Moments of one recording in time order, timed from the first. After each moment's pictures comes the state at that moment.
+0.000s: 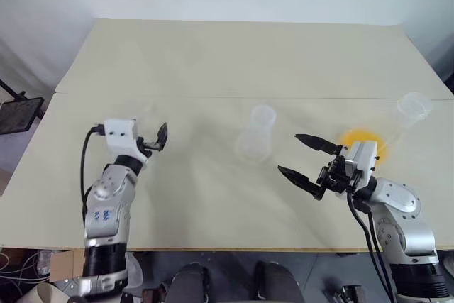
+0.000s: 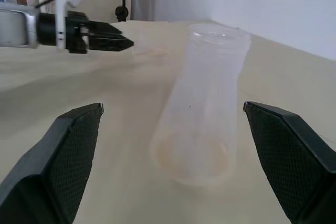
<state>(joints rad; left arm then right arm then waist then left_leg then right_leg) -0.34 0.26 0.21 -0.02 -0.20 0.29 -0.13 -0.13 -0.52 -0.12 -0.18 0.51 0.00 0.99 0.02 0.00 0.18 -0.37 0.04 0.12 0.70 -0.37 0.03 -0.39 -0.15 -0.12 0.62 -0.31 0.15</state>
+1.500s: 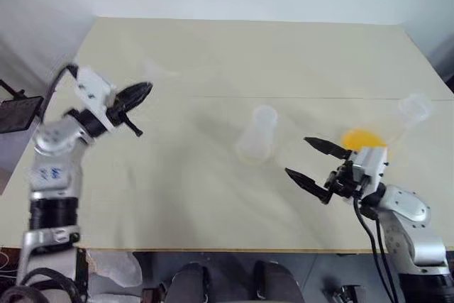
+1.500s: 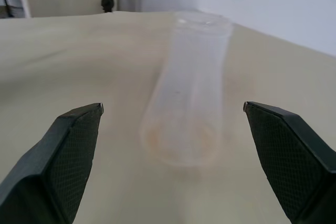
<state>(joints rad) -0.64 0.70 0.19 0.14 -0.38 0.08 -0.87 -0.02 -0.55 -0.20 -0.26 0.52 0.00 0.93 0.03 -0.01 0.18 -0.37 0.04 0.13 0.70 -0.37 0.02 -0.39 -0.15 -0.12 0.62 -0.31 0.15</state>
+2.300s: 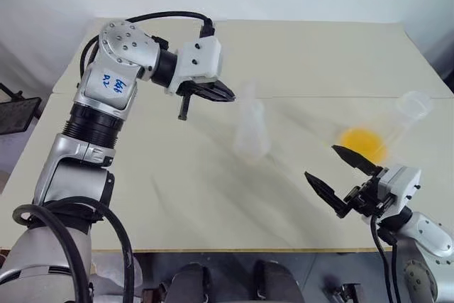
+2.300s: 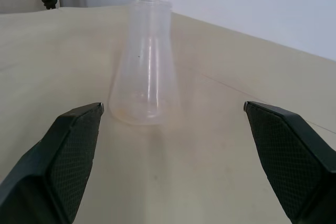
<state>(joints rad) -1.23 0.57 -0.30 0.41 -0.09 0.09 -1.33 0.21 -0.50 -0.28 -0.43 0.52 -0.01 0.78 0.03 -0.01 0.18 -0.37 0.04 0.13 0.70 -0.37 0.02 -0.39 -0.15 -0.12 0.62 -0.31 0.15</state>
